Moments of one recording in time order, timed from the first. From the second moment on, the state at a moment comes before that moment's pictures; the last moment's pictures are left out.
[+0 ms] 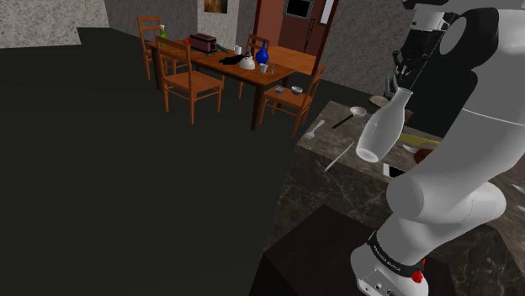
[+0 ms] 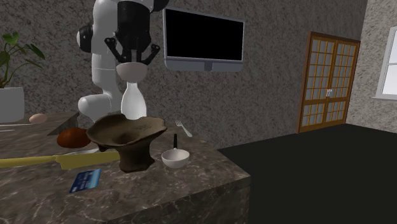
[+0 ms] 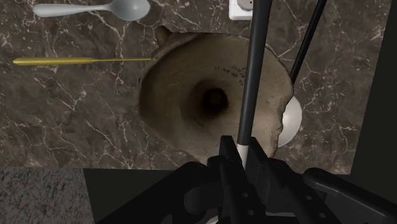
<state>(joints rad) -0.61 0.15 -0.39 -1.36 -0.03 1.50 0.30</state>
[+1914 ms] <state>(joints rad) -0.61 0.09 -0.39 -1.65 -0.05 1.73 0.31</state>
